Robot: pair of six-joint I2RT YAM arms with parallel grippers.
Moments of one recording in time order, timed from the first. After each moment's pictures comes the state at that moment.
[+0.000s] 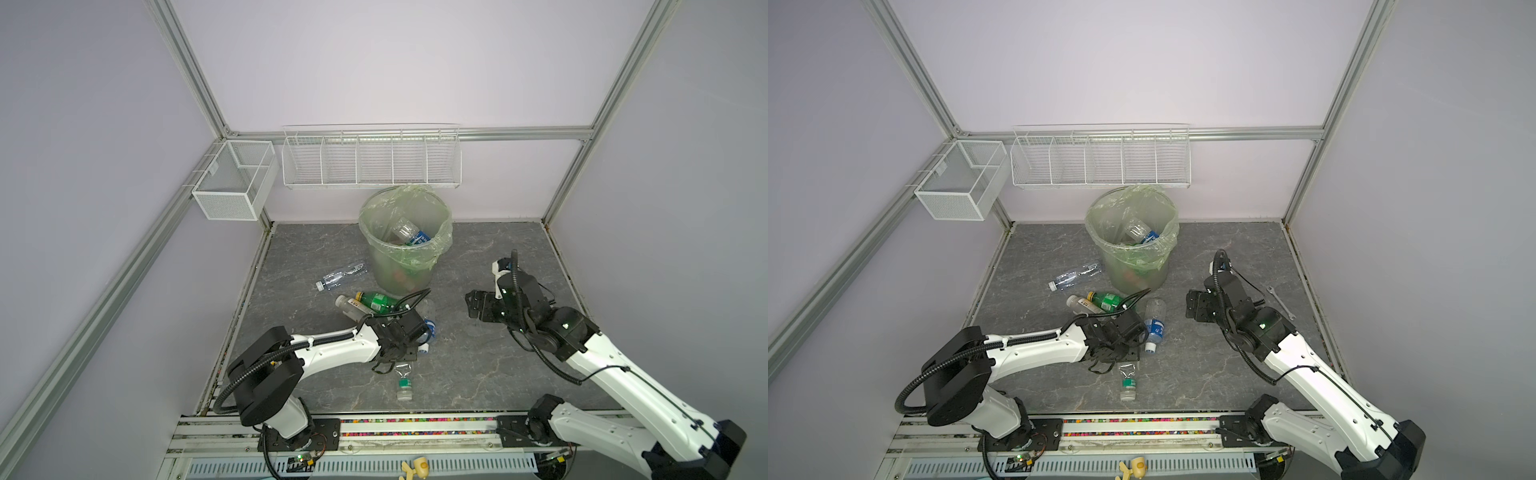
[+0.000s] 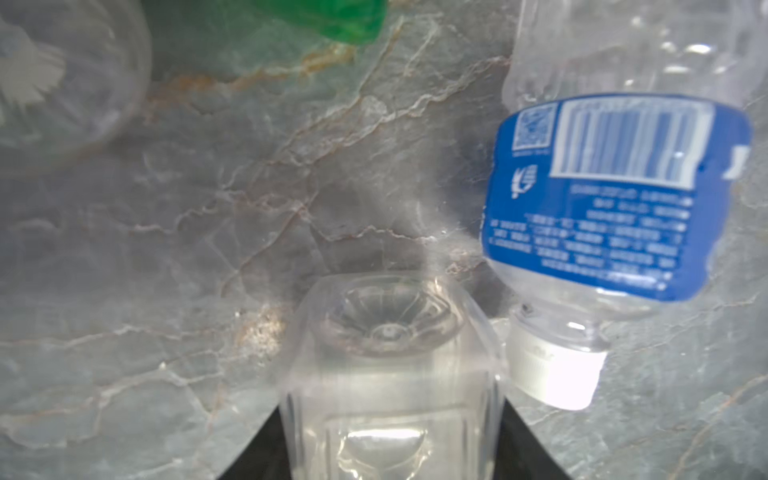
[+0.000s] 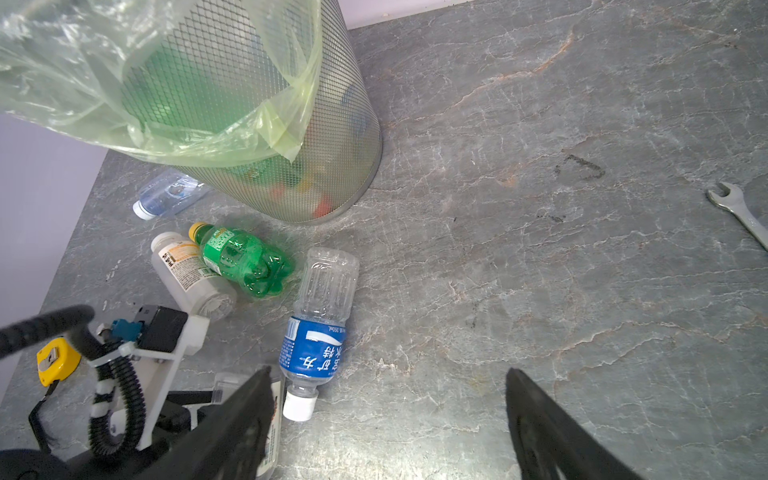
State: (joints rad) left arm -1.06 1.57 0.92 -0.57 -0.13 -1.01; right arm 0.66 0.98 0.98 -0.75 0.23 0.58
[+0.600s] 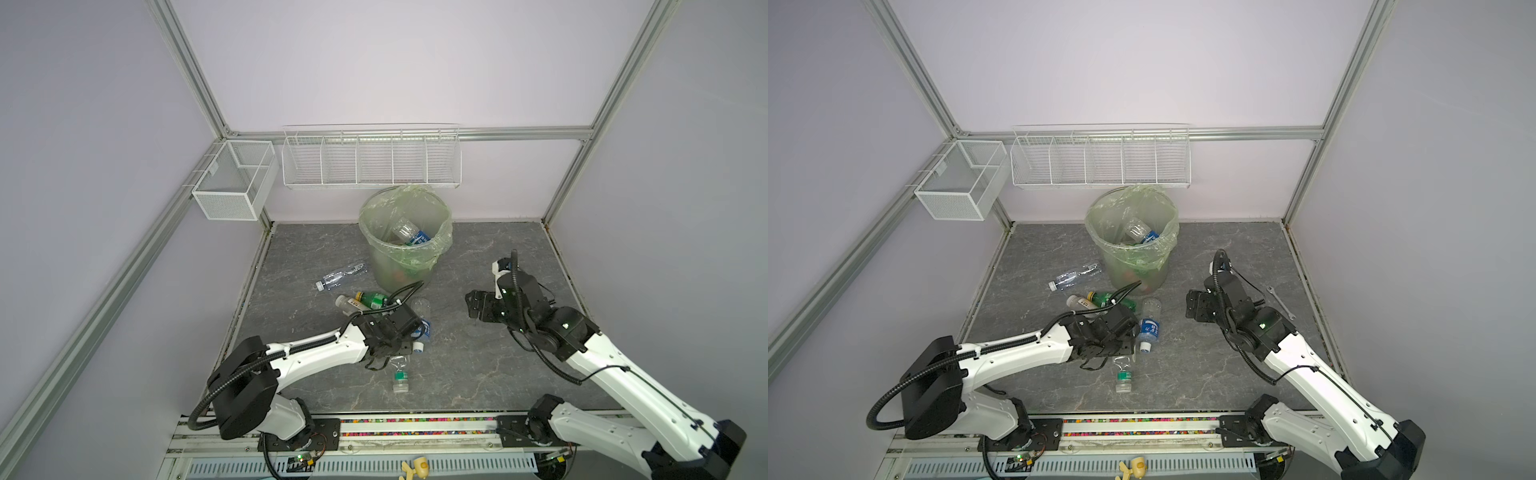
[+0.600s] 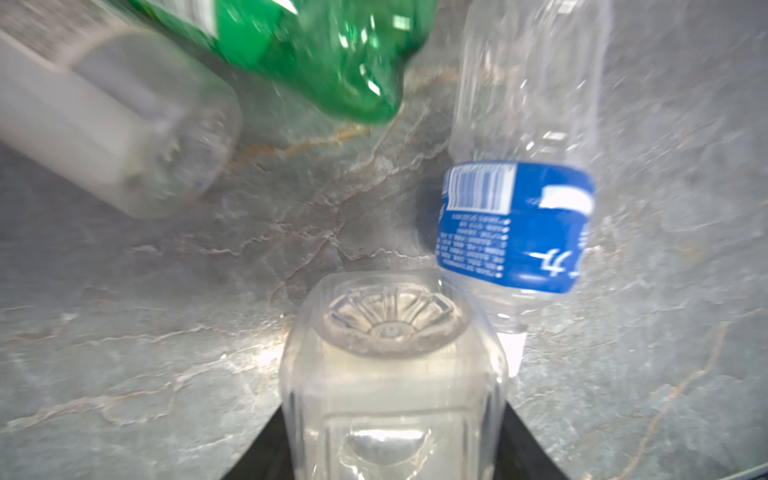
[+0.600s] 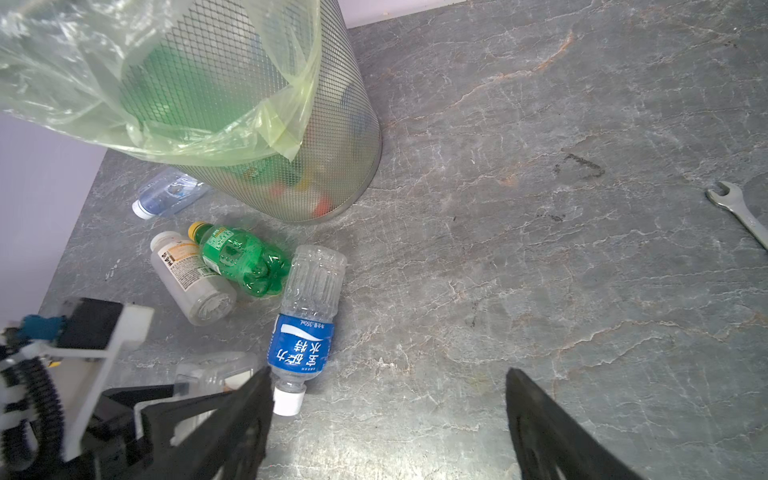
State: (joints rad) left arm -1.03 1.42 0.92 -0.61 -0.19 -0.98; right arm 0.66 0.99 0.99 -0.75 0.23 0.58
